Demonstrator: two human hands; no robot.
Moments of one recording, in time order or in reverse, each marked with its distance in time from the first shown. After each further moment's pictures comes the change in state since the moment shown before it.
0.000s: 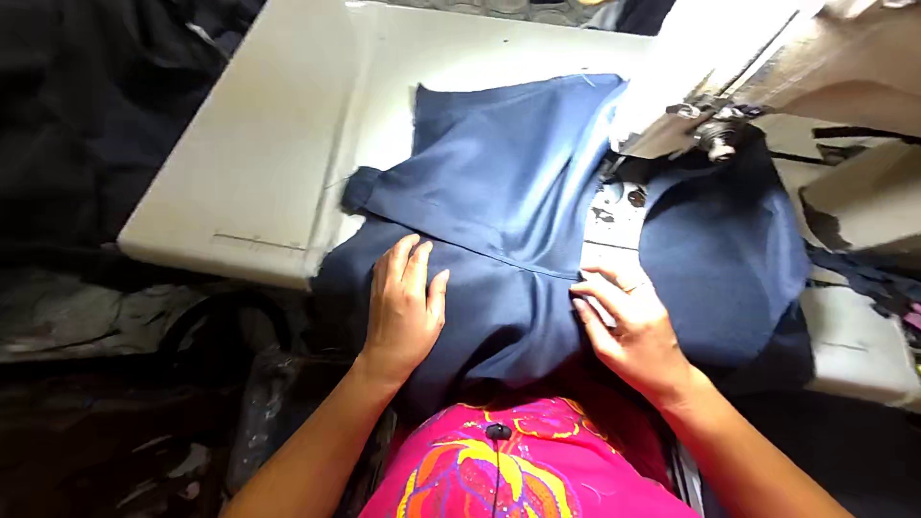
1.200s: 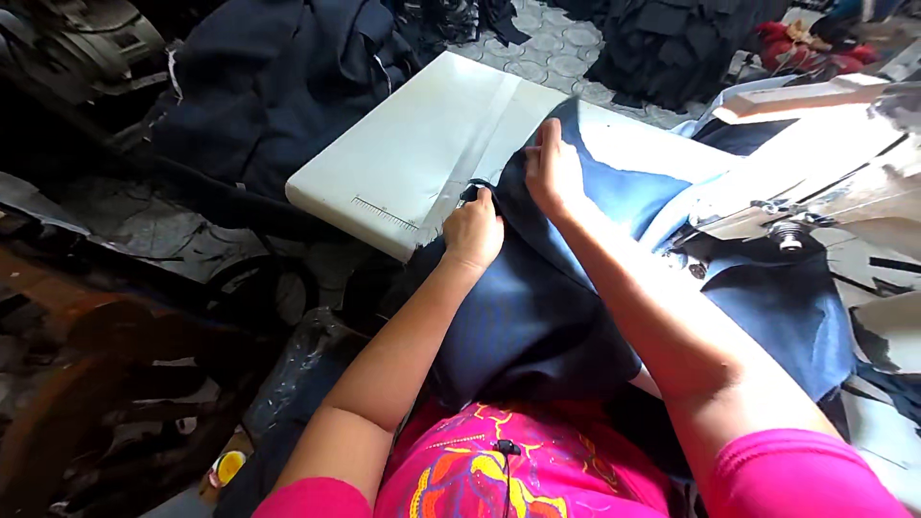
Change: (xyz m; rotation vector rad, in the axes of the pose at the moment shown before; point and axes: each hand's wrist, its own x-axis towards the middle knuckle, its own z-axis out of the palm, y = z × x) left_hand 0.091 -0.005 -0.036 0.081 -0.198 -0.553; right_hand 0.257 -0.069 0.104 -0.058 -0.199 0.107
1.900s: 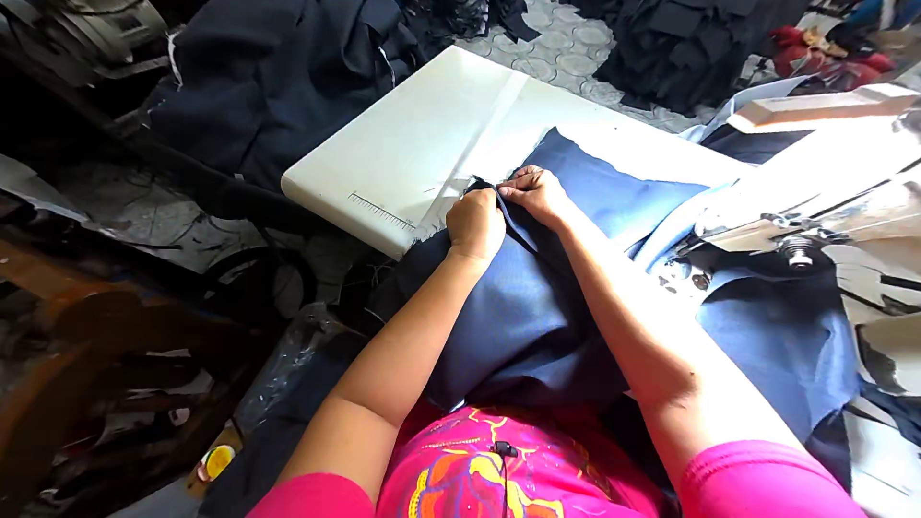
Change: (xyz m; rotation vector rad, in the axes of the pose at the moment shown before) left_hand 0.019 0.001 0.015 -0.077 0.124 0.006; right_hand 0.014 0.050 0.044 0.332 -0.300 -0.099
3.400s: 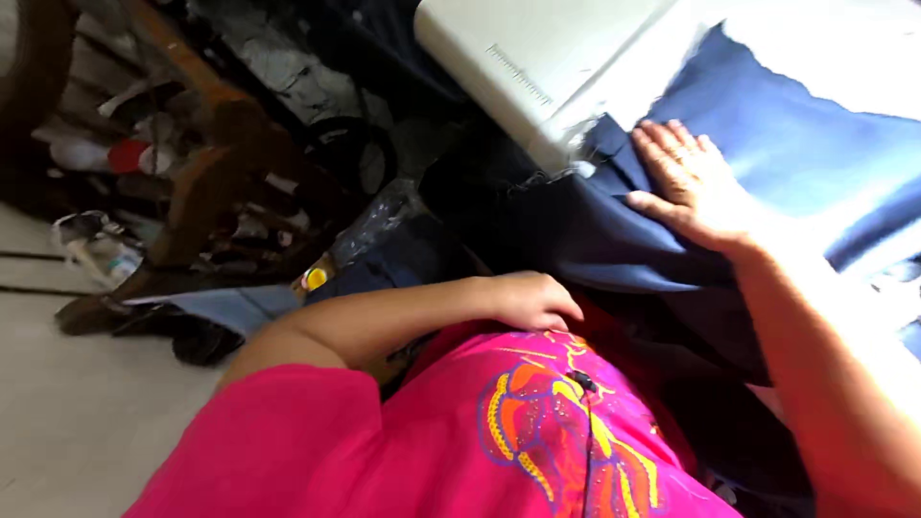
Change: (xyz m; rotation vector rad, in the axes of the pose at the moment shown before) left_hand -0.181 -0.120 0.035 -0.334 -0.625 0.674; right_hand -0.090 -0.017 0.017 -0.456 -0.341 -0.489
